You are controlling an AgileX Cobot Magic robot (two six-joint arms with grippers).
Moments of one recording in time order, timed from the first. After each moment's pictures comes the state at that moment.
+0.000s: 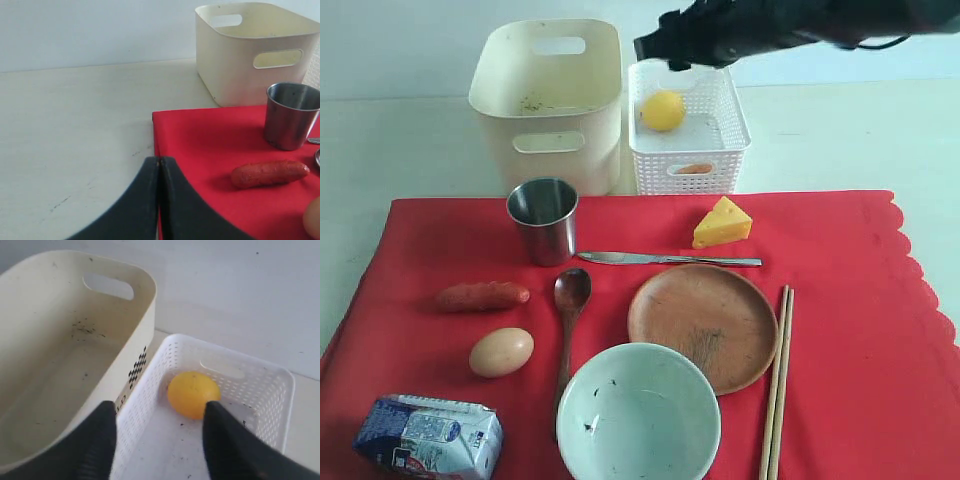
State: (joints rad) left arm -0.09 0.01 0.00 0.01 0.33 0.05; right arm 0.40 1.95 -1.42 0.44 0.13 -0.41
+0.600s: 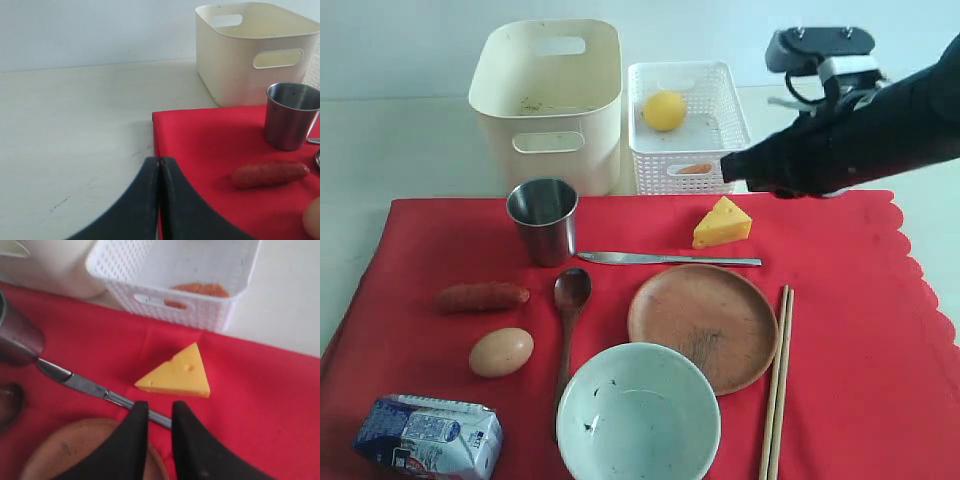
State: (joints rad) left arm -0.09 0.01 0.00 0.01 0.33 0.05; right arm 0.37 1.56 -0.83 0.54 0.28 -0.36
